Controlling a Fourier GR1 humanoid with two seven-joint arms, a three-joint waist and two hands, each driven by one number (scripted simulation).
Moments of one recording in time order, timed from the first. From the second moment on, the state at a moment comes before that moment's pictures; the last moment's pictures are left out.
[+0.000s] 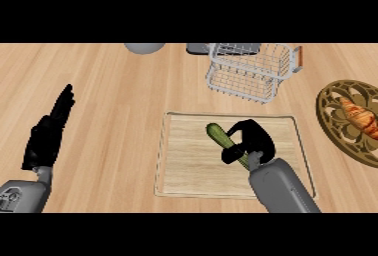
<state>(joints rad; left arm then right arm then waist) -0.16 0.41 -0.09 -1.43 0.00 0.21 0.05 -0.38 -0.04 0.32 -1.33 0.55 0.07 1.07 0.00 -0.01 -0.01</state>
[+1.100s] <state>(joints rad) -0.26 0.36 -0.14 -1.39 -0.04 0.17 0.06 -1.14 -0.01 0.52 -1.00 0.87 -0.36 1.11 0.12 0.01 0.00</state>
